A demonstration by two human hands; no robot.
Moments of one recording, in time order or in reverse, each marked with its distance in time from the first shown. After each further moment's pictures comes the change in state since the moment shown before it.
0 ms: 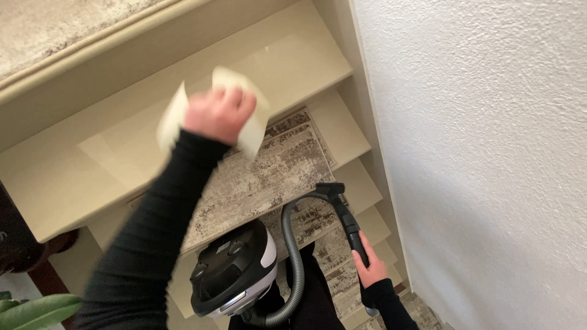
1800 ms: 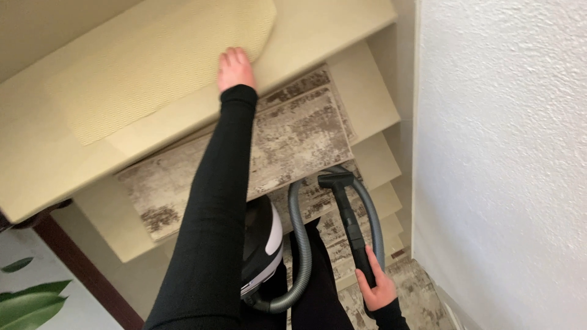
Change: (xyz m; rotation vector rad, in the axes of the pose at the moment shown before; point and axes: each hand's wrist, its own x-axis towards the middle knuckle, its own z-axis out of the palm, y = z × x) left_hand -0.200 0.177 0.395 0.152 -0.395 -0.679; right_hand -0.050 0.041 0.038 -0.123 -0.077 -0.015
